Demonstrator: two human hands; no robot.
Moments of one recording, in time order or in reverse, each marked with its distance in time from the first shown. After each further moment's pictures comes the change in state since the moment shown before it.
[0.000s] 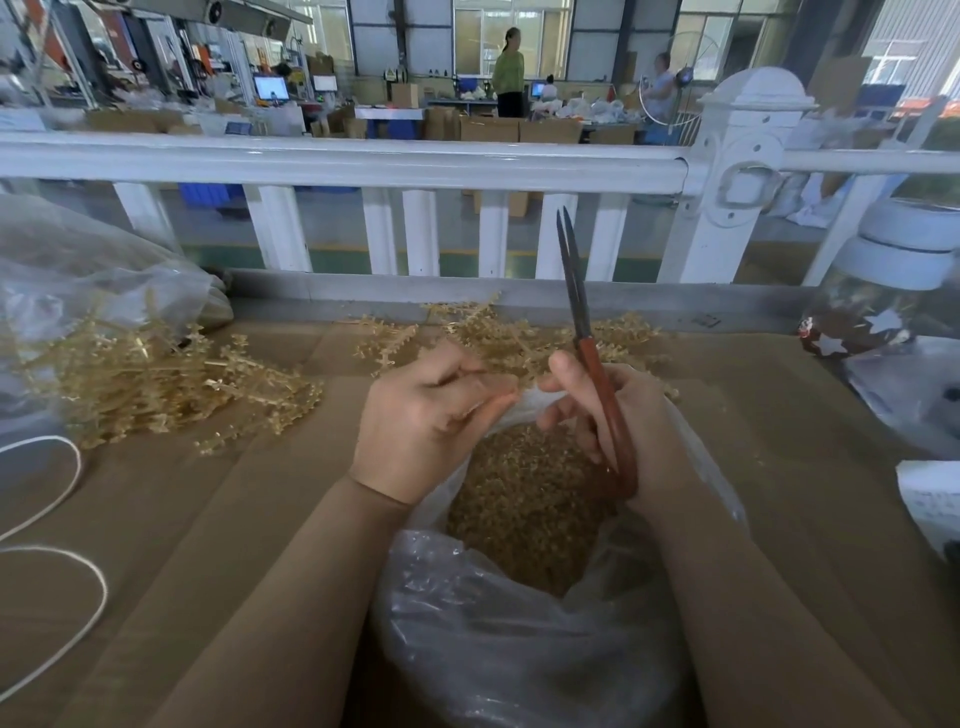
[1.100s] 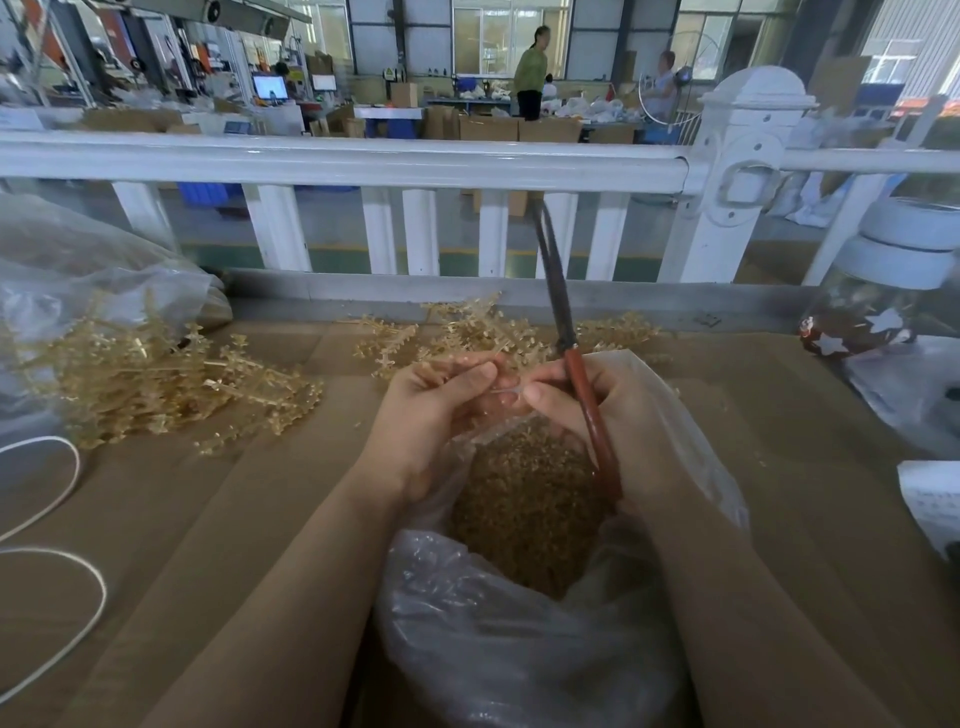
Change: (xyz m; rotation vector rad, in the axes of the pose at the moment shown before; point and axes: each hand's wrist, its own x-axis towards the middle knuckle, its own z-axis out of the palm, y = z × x) left_hand 0.008 0.015 0.008 -1.281 0.001 -1.224; right_hand -0.014 -0.021 0.004 -0.131 -0.082 -0.148
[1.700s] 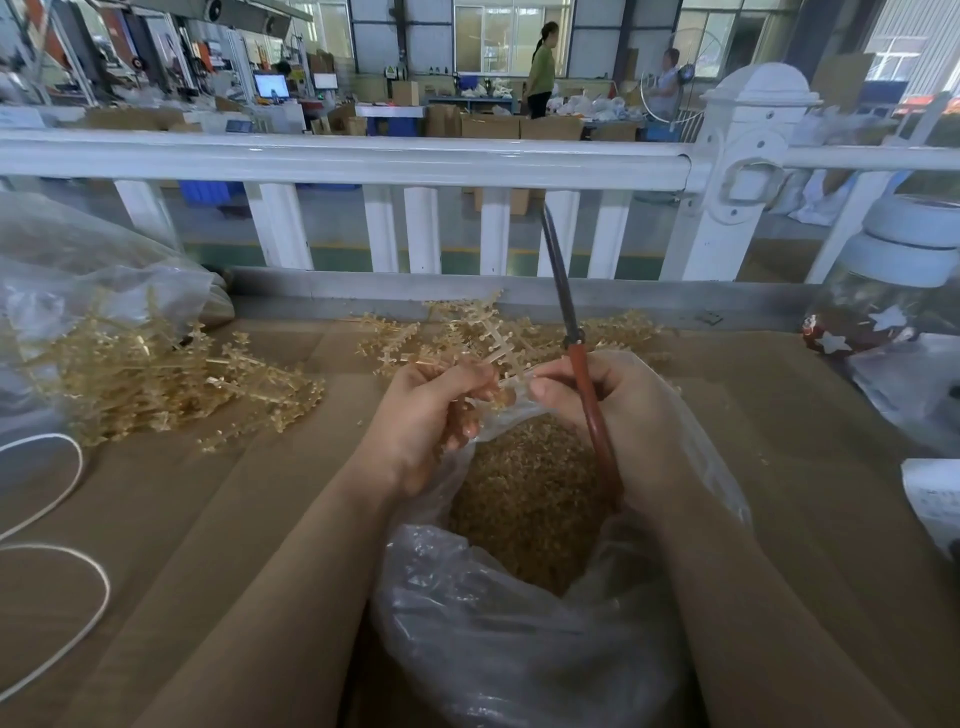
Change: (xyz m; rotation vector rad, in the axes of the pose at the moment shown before) left_hand 0.000 0.007 -0.005 0.236 0.003 -0.008; right_hand 0.005 0.006 0.005 -0.059 0.114 0.069
